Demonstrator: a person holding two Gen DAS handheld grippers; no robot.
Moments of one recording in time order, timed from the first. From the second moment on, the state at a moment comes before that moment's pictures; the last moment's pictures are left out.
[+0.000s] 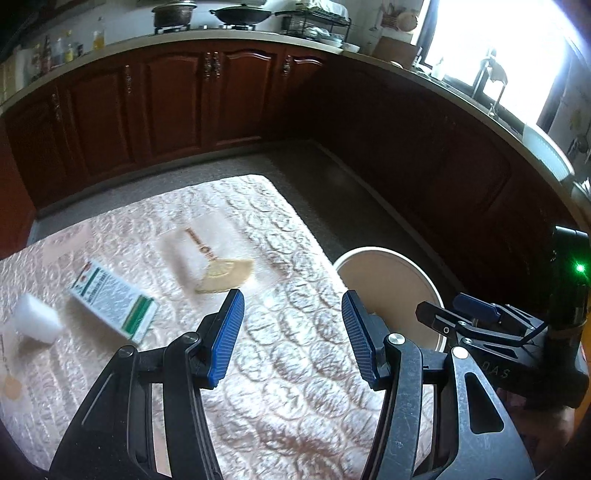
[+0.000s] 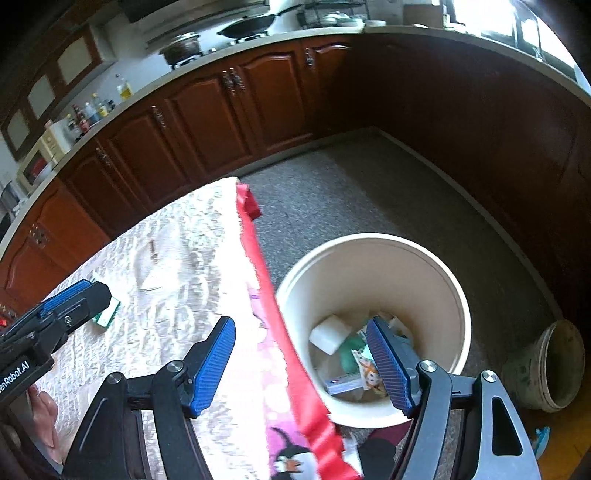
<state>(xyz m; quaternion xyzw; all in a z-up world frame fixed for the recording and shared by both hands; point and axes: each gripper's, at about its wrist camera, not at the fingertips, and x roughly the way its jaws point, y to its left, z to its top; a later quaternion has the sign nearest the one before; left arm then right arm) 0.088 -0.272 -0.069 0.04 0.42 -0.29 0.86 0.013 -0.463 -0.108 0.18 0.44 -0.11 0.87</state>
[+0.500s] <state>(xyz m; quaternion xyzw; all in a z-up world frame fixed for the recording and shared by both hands) 0.101 -0.163 -0.061 -0.01 0.43 -0.21 0.88 0.050 -0.380 -0.094 0.13 0.44 -0.01 0.89</state>
